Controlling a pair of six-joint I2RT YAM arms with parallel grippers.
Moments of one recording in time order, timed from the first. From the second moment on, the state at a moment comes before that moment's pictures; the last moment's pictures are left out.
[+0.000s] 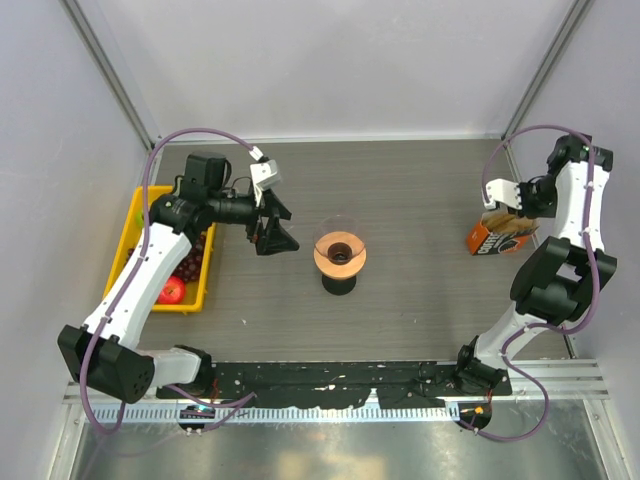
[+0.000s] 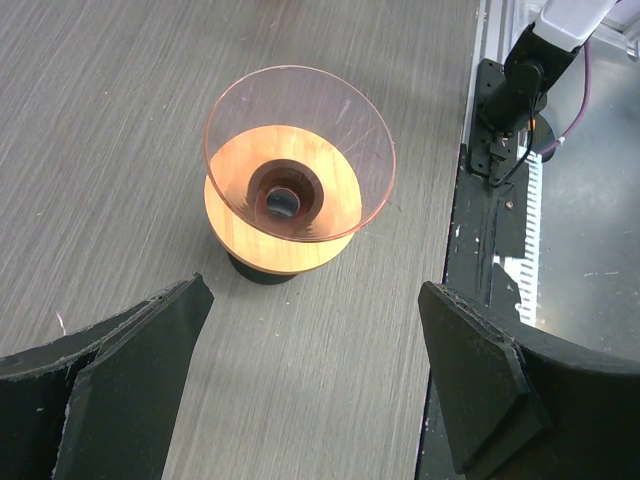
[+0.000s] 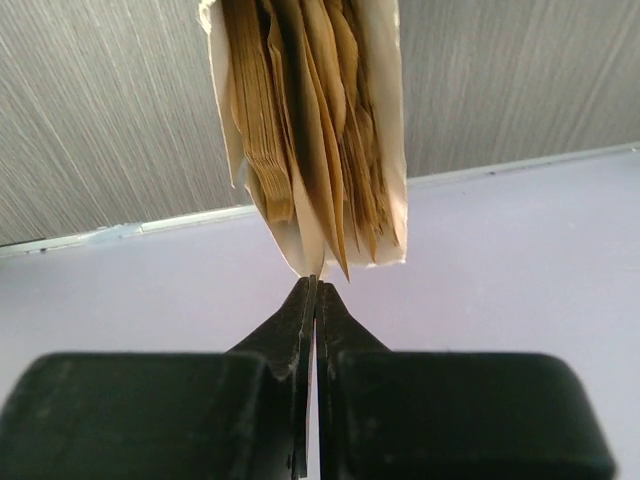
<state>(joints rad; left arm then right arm) -0.33 1.28 1.32 -0.73 0.97 0.36 -0.44 1.75 1.70 -1.32 -0.16 -1.96</state>
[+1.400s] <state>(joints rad) -0.33 1.29 1.39 -0.67 0.88 0.28 -0.48 1.54 1.94 -1.35 -0.34 -1.96</state>
